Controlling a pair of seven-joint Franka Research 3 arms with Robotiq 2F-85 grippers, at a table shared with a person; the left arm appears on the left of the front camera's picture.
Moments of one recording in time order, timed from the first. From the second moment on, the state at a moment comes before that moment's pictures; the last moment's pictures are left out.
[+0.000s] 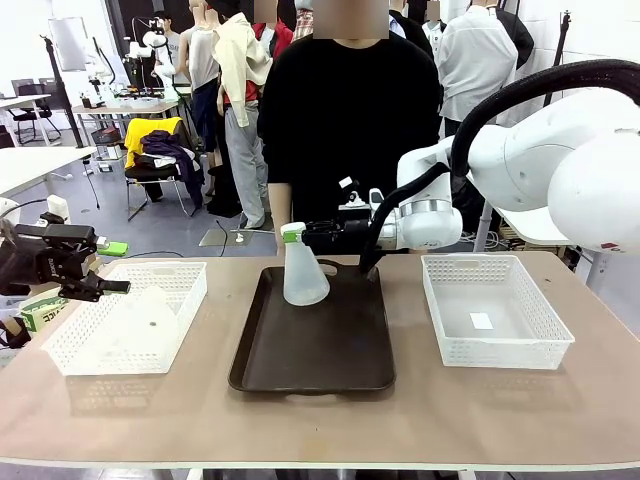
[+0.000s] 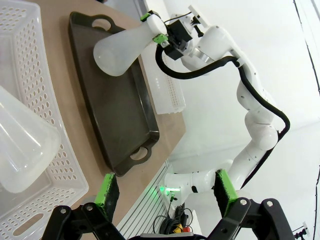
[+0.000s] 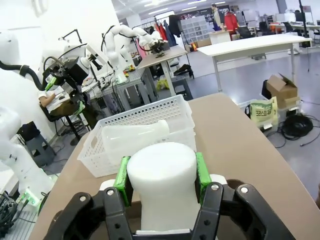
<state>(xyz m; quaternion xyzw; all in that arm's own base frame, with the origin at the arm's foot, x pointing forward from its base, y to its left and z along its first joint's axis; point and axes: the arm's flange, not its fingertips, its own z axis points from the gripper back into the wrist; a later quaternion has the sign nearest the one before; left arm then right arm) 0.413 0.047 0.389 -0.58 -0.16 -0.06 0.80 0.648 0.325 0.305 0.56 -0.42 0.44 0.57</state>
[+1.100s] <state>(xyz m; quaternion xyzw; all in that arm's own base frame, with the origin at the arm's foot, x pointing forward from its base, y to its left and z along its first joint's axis) 0.413 0.047 0.389 -0.58 -0.16 -0.06 0.80 0.644 0.330 0.313 0.54 -0.41 0.45 0.58</state>
